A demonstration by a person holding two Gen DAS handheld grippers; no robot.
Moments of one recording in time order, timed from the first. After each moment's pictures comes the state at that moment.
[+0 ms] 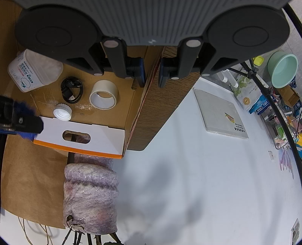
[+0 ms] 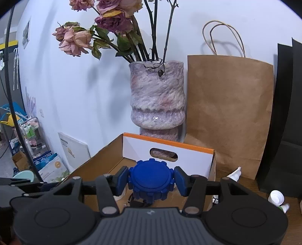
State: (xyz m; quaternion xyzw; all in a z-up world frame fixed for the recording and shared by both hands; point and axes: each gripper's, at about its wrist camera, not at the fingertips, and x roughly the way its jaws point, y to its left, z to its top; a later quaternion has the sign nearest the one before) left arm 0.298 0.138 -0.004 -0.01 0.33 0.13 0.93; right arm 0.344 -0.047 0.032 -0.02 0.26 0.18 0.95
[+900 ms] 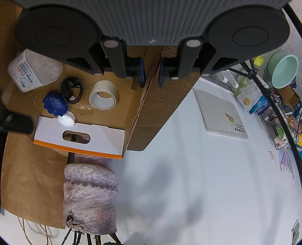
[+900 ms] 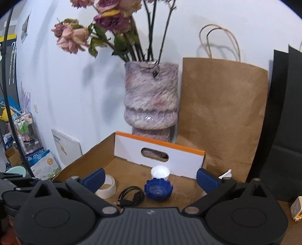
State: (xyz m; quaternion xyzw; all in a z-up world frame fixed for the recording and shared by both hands) left arm 0.298 0.139 -0.004 -0.01 0.33 0.13 0.93; right arm 0.340 -0.054 0.034 -0.04 0.25 0.16 0.96
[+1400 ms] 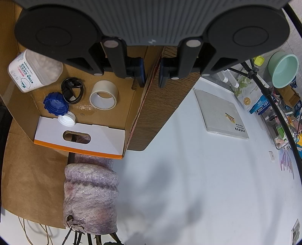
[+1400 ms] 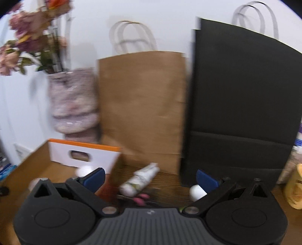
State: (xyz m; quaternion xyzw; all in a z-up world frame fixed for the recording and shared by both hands) left arm 0.298 0.138 -0.005 -0.01 0.33 0.13 0.93; right arm 0.351 -0.174 0.030 0.00 0.26 0.02 0.97
